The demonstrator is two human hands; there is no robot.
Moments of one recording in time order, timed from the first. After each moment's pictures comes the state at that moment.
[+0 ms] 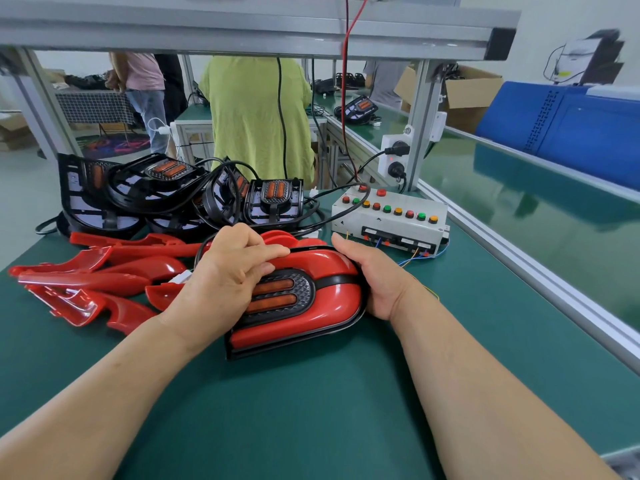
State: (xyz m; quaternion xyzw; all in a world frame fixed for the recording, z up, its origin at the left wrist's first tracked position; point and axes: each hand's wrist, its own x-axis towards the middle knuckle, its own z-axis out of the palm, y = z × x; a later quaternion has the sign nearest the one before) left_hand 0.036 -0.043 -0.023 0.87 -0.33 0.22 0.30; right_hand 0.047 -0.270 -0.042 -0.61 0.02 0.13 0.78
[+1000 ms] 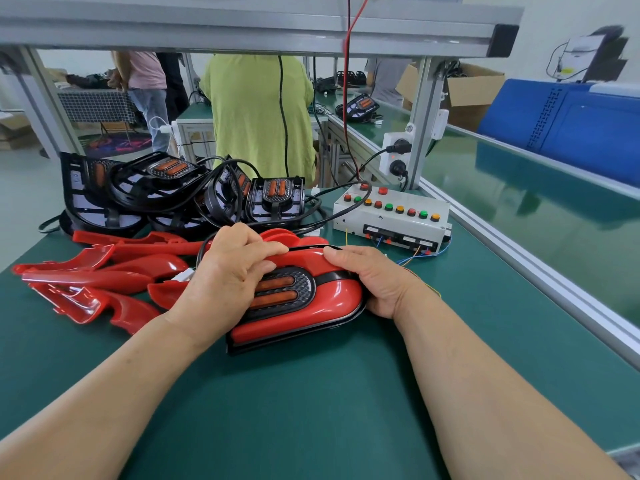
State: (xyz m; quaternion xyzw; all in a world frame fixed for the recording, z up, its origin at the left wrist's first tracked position) left_hand 0.036 -0.045 -0.026 0.88 -0.30 0.22 0.30; right_hand 0.040 -0.267 -0.040 -0.63 0.02 0.12 0.76
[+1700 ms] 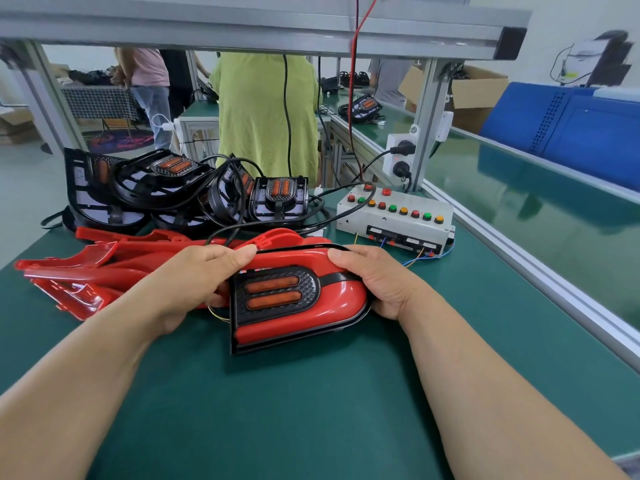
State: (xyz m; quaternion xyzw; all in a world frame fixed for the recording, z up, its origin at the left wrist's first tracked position) left_hand 0.049 -0.013 -0.013 0.83 -0.06 -0.13 0.55; right_hand 0.040 -0.269 -0.041 -0.65 -0.01 0.12 0.75
